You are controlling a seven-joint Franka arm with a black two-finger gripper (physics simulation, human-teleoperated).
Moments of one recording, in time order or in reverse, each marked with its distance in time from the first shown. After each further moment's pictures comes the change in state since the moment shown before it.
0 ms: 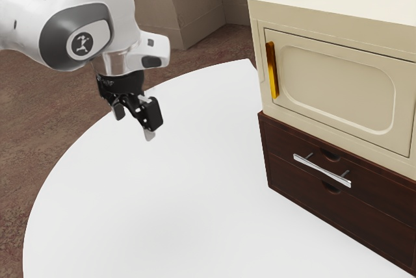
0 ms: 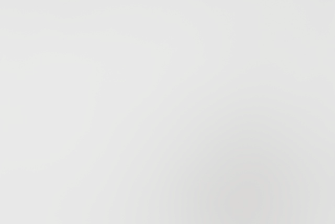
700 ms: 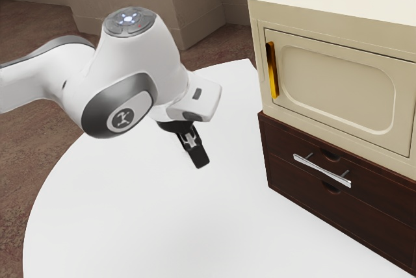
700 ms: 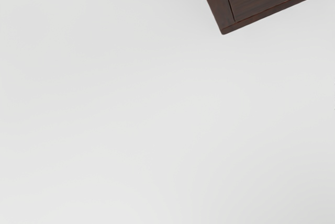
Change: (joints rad) arm 0.046 -0.047 -0.173 -0.254 0.023 0.432 0.229
